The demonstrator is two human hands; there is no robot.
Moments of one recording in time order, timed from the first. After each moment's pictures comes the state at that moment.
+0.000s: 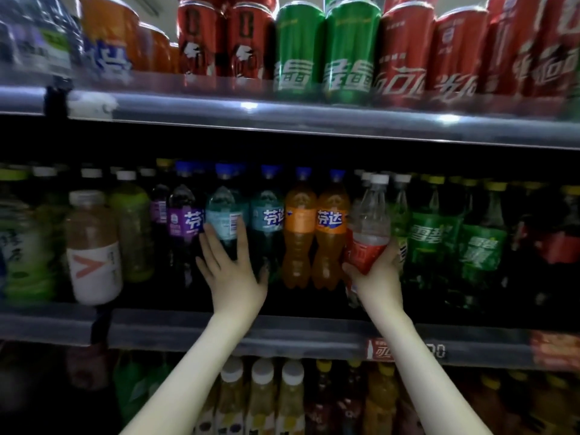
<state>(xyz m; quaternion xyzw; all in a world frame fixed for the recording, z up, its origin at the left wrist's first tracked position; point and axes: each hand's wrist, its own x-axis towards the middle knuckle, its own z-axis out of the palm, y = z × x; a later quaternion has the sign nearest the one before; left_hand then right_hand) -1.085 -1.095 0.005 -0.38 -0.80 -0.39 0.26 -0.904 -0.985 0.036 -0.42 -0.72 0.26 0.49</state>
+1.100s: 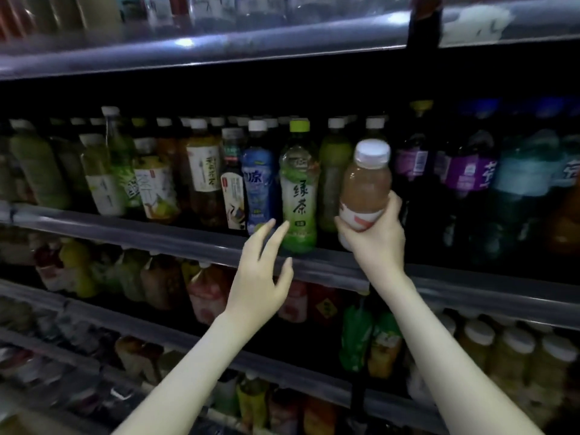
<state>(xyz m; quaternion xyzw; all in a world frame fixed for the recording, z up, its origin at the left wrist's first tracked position) -1.343 -1.394 -0.050 -0.50 -0.70 -0.43 0.27 -1.231 -1.236 0.006 -0.26 -0.74 0.38 0.50</state>
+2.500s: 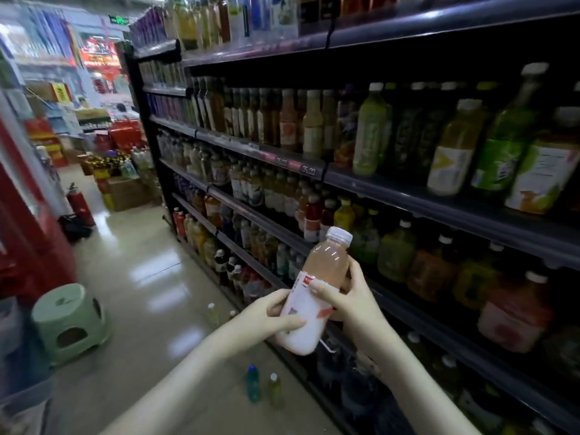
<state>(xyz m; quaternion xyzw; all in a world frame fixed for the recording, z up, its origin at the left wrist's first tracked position) -1.569 -1.925 -0.106 -0.19 -0.77 -0.56 -0.24 -1.540 -1.739 -0.102 0.01 -0.69 0.72 0.08</state>
